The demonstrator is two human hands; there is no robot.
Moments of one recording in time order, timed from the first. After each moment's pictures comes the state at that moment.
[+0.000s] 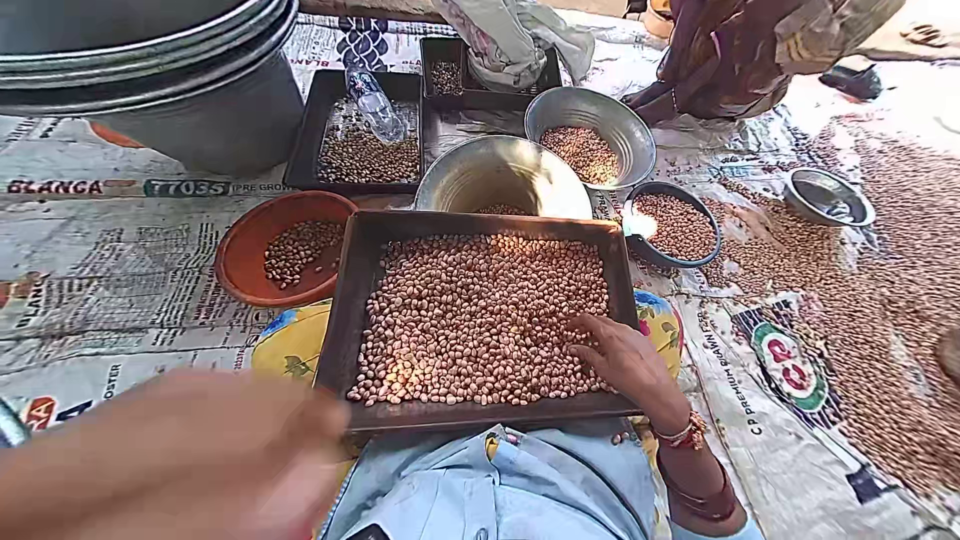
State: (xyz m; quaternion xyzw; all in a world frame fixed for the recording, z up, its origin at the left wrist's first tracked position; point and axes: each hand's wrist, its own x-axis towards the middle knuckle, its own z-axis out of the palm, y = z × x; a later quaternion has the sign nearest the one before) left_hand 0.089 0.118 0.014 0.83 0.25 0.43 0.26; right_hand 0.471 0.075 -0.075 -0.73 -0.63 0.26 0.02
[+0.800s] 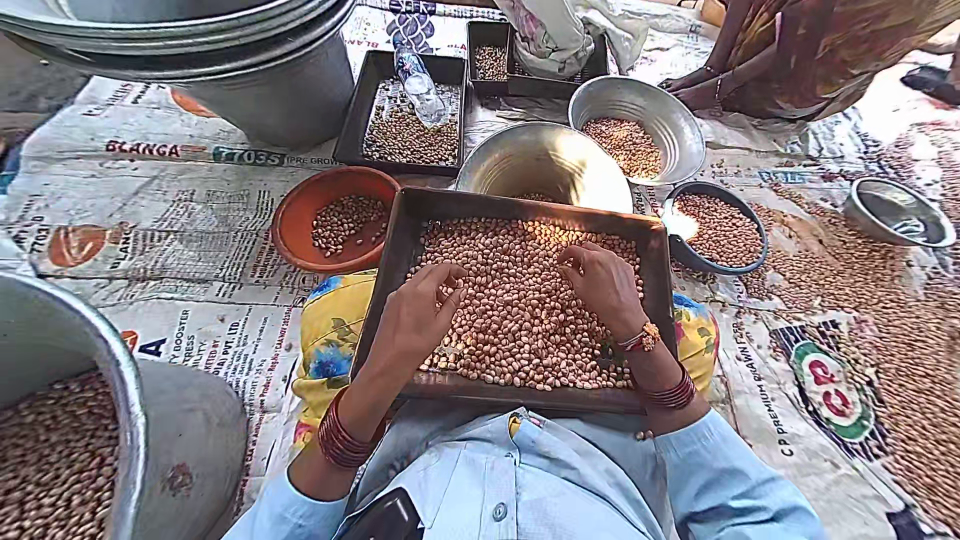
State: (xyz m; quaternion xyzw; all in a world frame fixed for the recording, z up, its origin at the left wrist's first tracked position) left_hand 0.148 0.180 -0.108 0.78 0.53 0.24 0.25; right_hand 0.434 0.173 -0.099 -0.70 -0.70 0.08 0.15
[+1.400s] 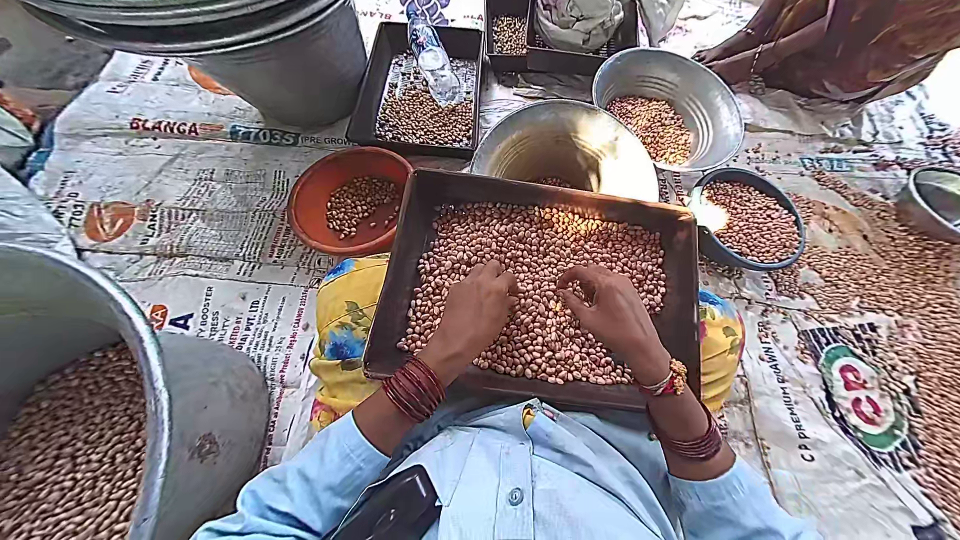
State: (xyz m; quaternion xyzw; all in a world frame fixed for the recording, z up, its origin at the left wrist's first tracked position) left_hand 0.203 0.178 -0.118 0.84 0.50 0.08 0.22; right_hand 0.416 0.135 -0.103 -0.65 -0.70 0.21 0.20
